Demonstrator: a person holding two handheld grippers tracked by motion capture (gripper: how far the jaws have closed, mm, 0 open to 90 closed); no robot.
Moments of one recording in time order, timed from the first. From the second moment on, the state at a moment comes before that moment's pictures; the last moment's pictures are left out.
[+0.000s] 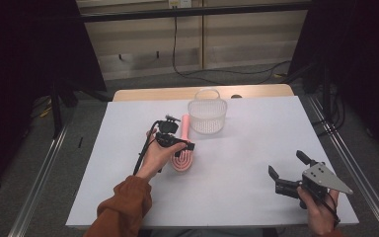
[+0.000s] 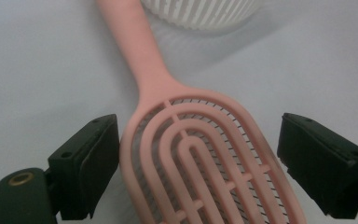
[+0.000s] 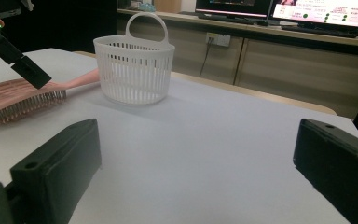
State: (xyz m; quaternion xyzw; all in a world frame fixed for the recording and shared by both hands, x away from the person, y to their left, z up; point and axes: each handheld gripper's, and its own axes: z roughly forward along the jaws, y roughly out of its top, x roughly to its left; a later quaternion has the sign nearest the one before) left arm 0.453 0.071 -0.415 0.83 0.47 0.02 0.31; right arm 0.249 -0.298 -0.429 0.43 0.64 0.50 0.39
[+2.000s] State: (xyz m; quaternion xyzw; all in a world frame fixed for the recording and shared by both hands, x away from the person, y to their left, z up) left arm 0.455 0.038 -0.421 0.83 0.54 0.05 0.16; right arm 0.248 -0.298 -0.429 0.43 0.64 0.50 0.39
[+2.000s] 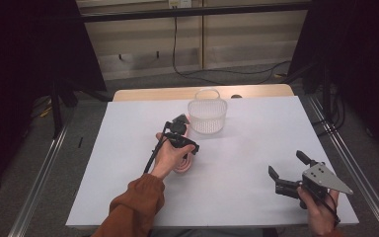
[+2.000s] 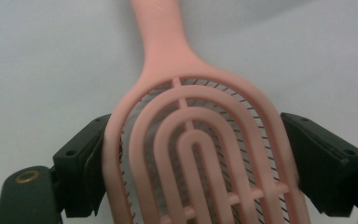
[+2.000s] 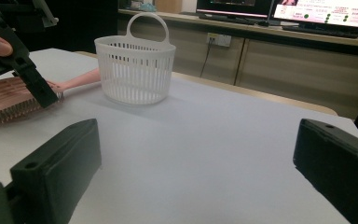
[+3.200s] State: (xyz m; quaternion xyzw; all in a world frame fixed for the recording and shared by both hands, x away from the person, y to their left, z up) left arm 0.461 0.051 -0.419 0.84 0.52 0.06 0.16; right arm 0.249 -0.298 -0.429 0.43 0.64 0.50 0.39
